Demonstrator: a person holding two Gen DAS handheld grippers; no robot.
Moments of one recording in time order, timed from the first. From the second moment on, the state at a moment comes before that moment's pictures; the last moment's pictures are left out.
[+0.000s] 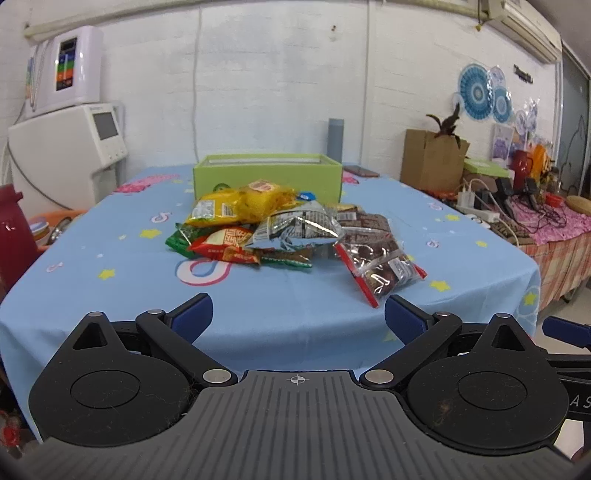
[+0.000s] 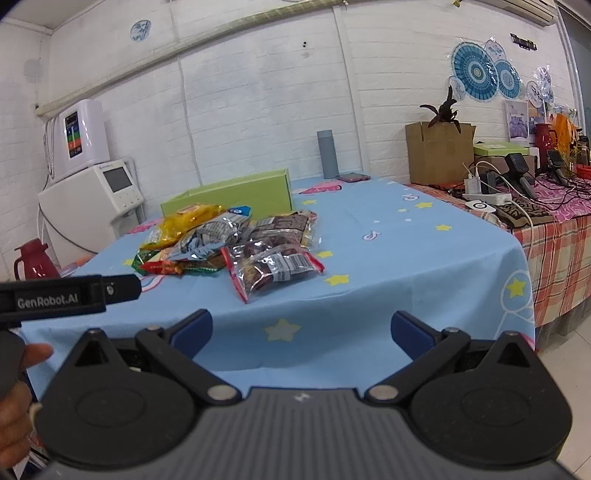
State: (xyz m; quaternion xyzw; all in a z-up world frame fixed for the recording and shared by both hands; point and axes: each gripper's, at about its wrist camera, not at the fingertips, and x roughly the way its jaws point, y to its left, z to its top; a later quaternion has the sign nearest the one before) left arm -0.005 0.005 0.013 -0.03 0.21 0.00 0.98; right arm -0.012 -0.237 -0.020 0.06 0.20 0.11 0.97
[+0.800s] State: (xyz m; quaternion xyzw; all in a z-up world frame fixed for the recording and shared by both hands) left arm 0.004 0.008 -0.003 -0.03 0.22 0.01 0.97; right arm -0.007 -0.228 -0.028 0.05 0.21 0.13 0.97
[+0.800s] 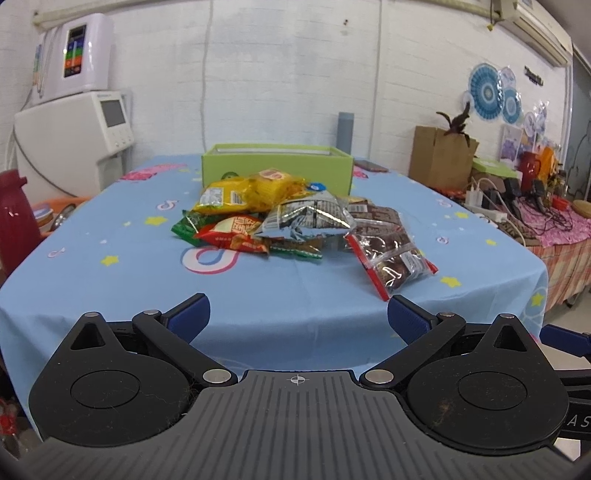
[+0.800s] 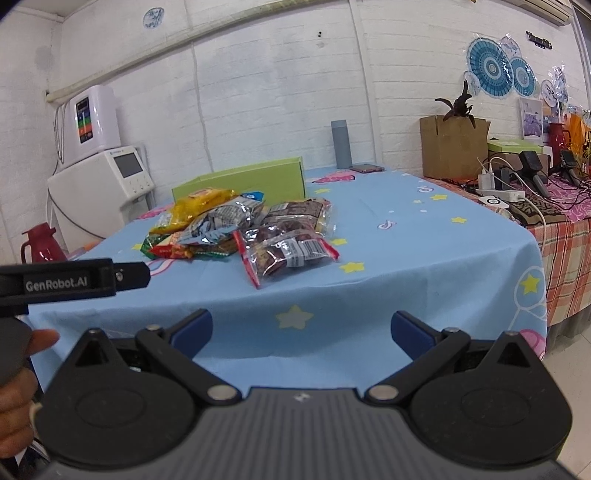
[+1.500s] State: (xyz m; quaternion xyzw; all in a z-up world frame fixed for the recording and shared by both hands) left arm 0.008 0.011 -0.009 -0.04 0.24 0.01 0.97; right arm -0.005 -0.221 -0.032 0.04 0.22 0.13 0.97
